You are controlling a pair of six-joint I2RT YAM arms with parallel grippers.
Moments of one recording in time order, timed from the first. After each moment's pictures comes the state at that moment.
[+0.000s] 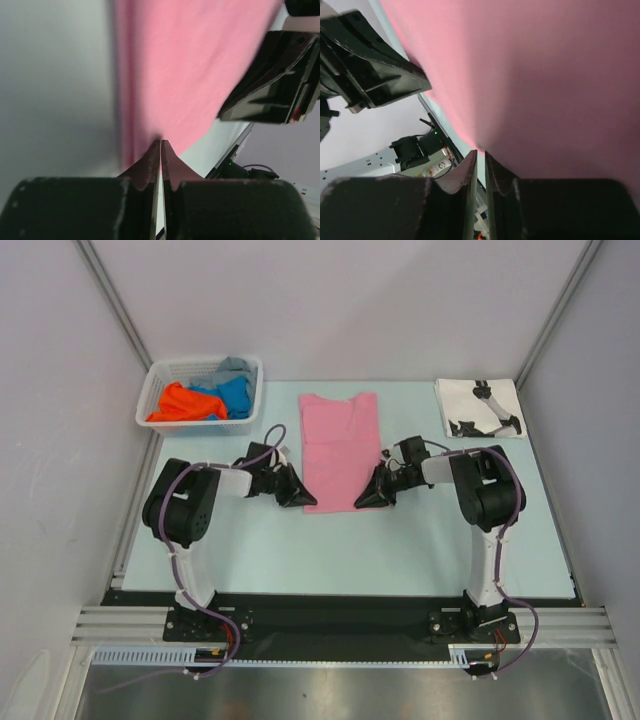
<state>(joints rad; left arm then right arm) -0.30 1.93 0.96 0.03 0.68 -0.78 0.29 2.09 1.15 -0.15 -0.94 0.68</state>
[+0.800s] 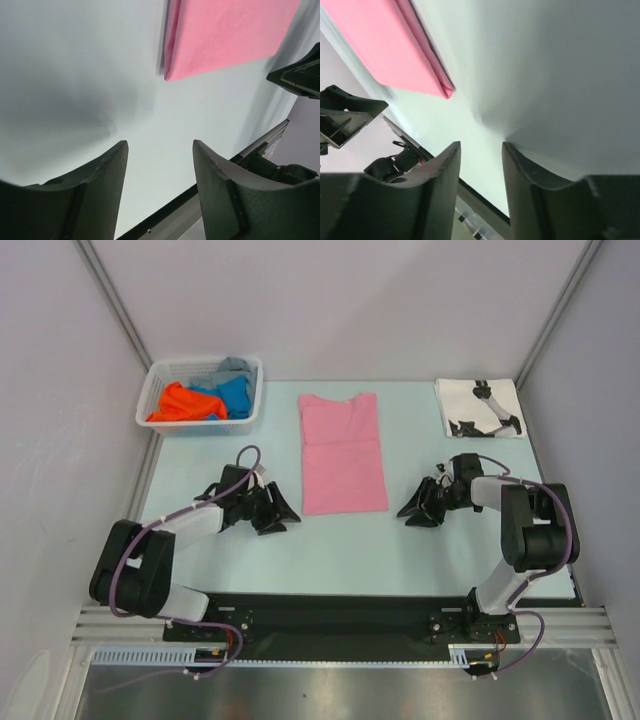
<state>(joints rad) -0.29 1.43 0.60 -0.13 0.50 -0.73 0.02 1.70 0.78 -0.30 -0.72 0.54</state>
